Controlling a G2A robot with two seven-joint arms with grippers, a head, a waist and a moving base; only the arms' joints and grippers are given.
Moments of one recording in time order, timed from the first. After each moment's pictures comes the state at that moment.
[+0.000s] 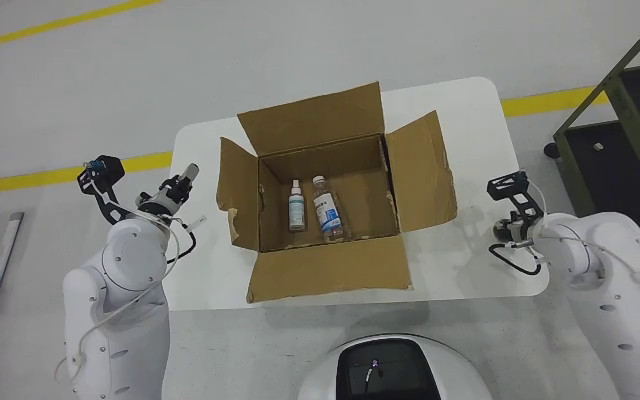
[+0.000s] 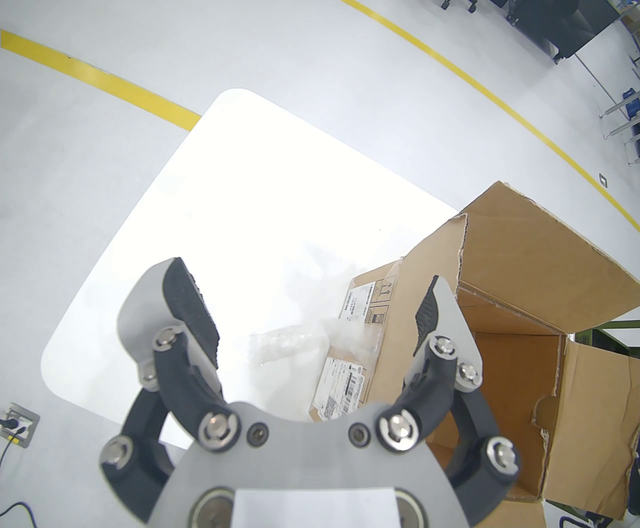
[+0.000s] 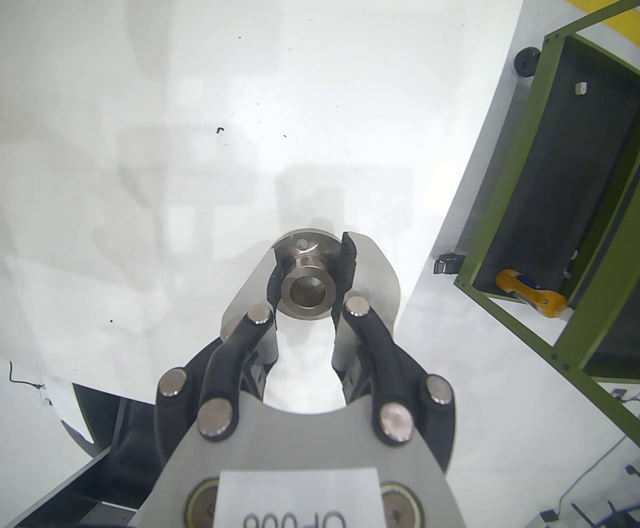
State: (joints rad) left arm 1.00 -1.14 -1.60 -1.96 0.98 0.58 -0.99; right arm -1.15 -1.15 1.54 -1.74 -1.20 -0.06 1.28
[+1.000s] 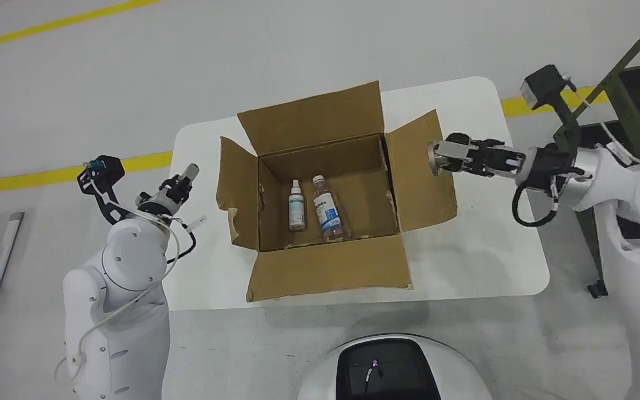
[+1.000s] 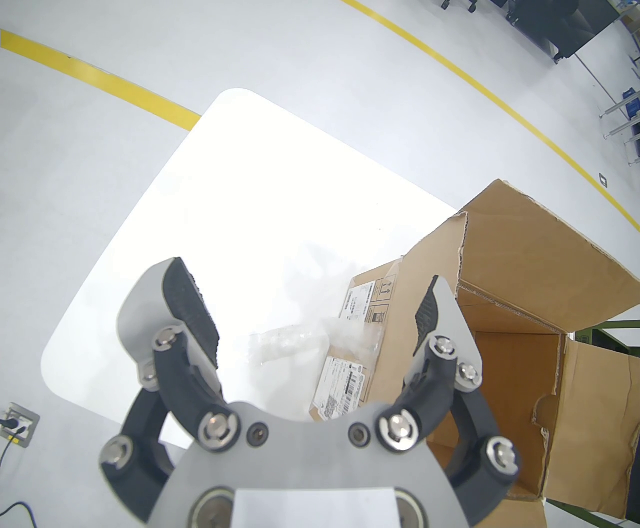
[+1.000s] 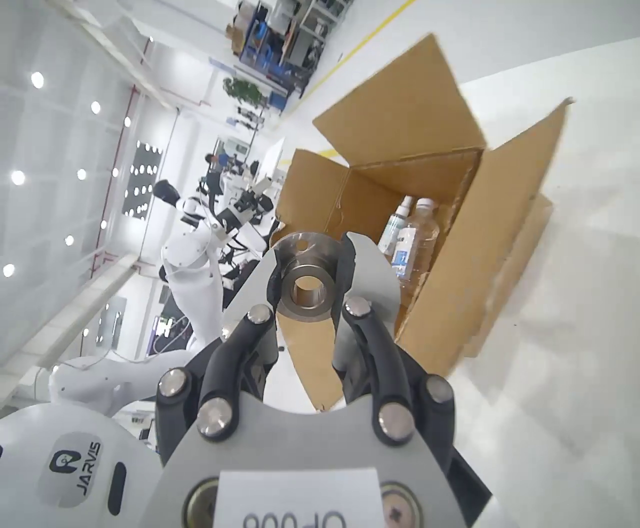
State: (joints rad) left arm 1.00 -1.14 -1.60 -1.96 0.98 0.58 -0.99; right arm -0.92 -1.16 1.58 -1.85 -0.01 0.09 1.16
